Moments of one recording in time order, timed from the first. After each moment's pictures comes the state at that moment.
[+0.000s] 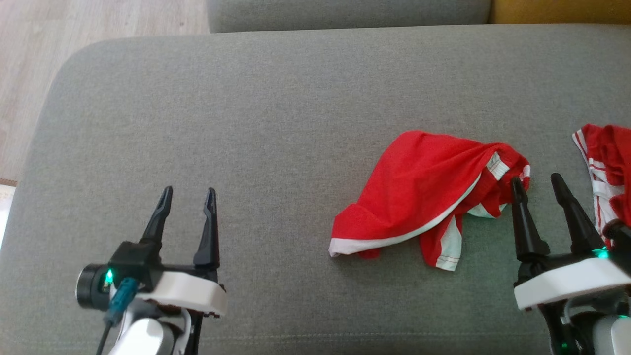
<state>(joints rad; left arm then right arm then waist) -0.07 0.31 -0.48 -0.03 -0.37 0.33 -0.23 0.08 -0.08 -0.03 -0.20 0.27 0.12 0.12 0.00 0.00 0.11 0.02</state>
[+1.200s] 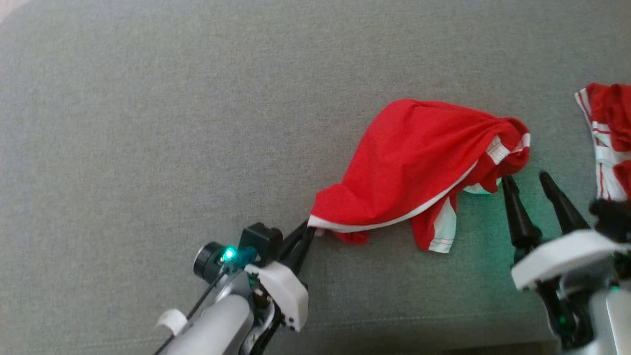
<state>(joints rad) -0.32 0.13 -0.78 0.43 -0.42 0.03 -0.15 -0.01 -0.12 -0.03 -0.04 0.34 0.12 0.20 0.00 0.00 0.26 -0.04</state>
